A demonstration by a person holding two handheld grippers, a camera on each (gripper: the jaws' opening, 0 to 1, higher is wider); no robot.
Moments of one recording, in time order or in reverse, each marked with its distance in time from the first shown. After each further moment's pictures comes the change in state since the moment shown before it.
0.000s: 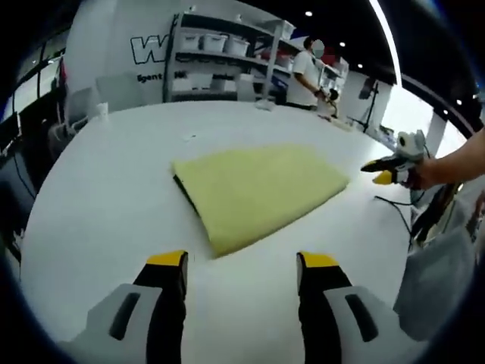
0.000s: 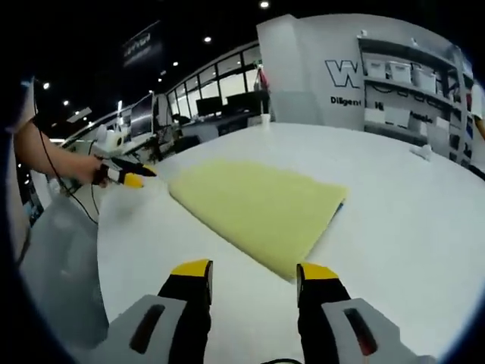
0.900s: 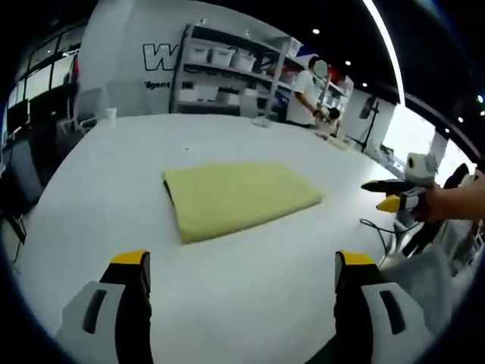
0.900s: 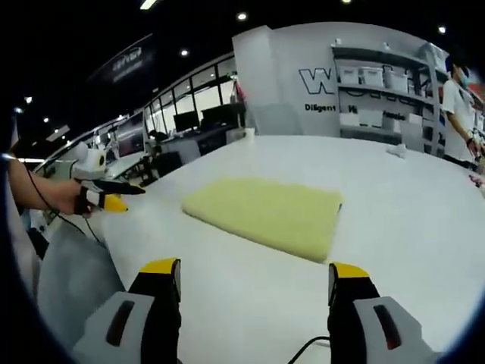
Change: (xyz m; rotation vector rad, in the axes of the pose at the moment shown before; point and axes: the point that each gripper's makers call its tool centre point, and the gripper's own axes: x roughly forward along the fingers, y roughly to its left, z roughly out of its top) left arm -0.054 -0.052 0.005 -0.058 -0.062 -0.004; right arm -0.046 0.066 0.015 0.089 -0.057 -0.123
